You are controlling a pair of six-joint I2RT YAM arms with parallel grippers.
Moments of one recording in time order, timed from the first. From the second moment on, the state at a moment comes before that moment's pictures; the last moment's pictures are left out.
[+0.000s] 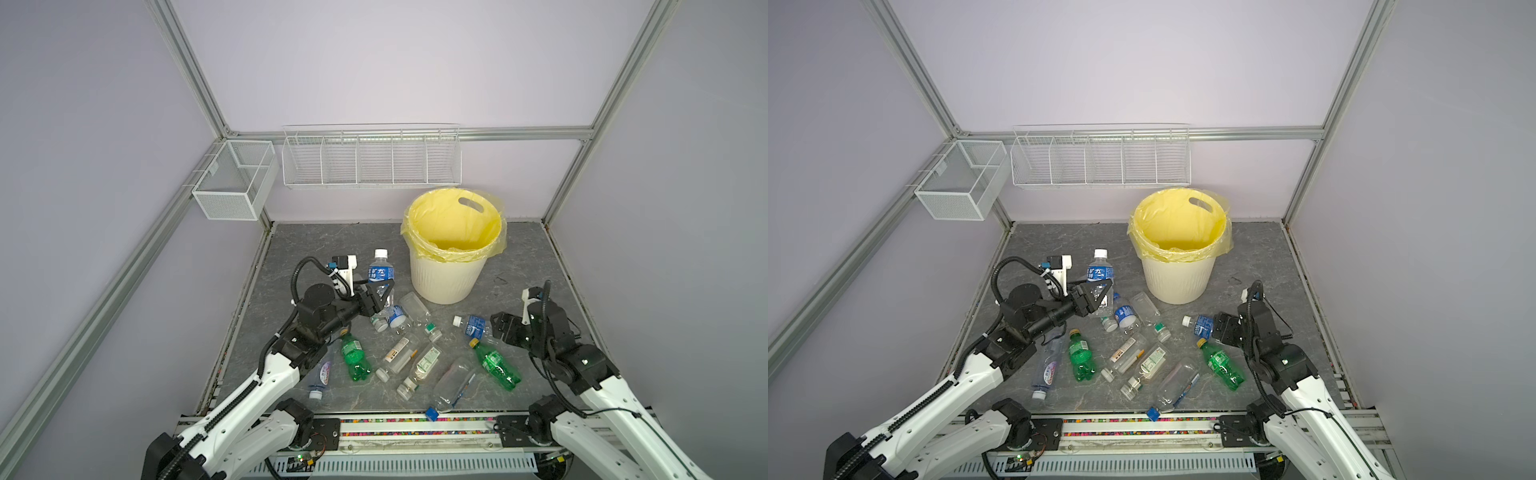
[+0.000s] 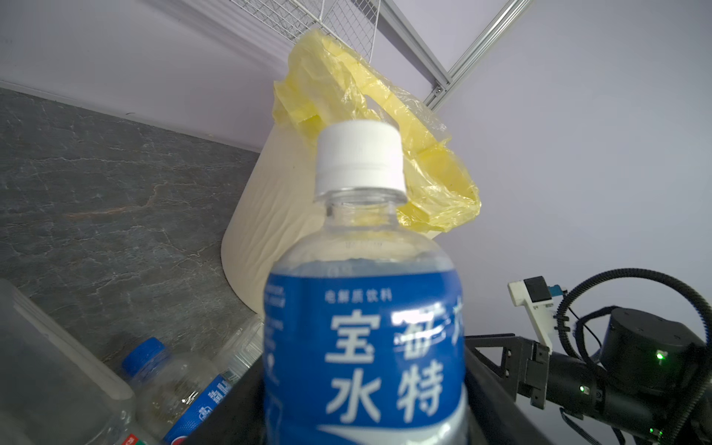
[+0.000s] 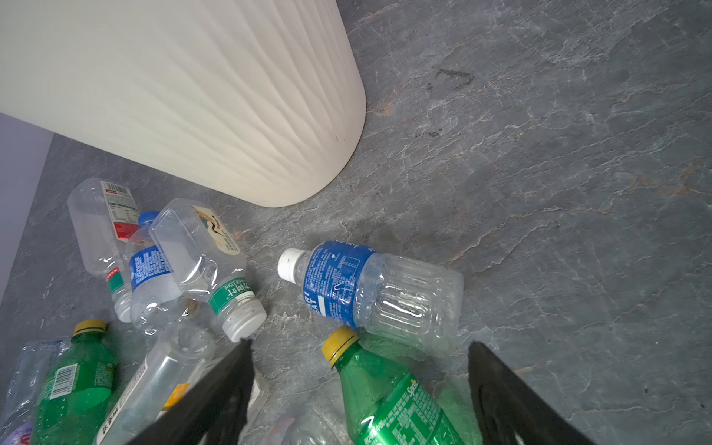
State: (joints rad) left arm -0.60 0.96 0.70 0.13 0.25 -0.65; right arm 0.41 0.67 0.64 -0.73 0.13 0.59
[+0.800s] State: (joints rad) left arm -0.68 1.92 2.22 -0.56 0.23 -0.57; right arm 0.41 0.64 0.65 -0.74 0.16 0.59
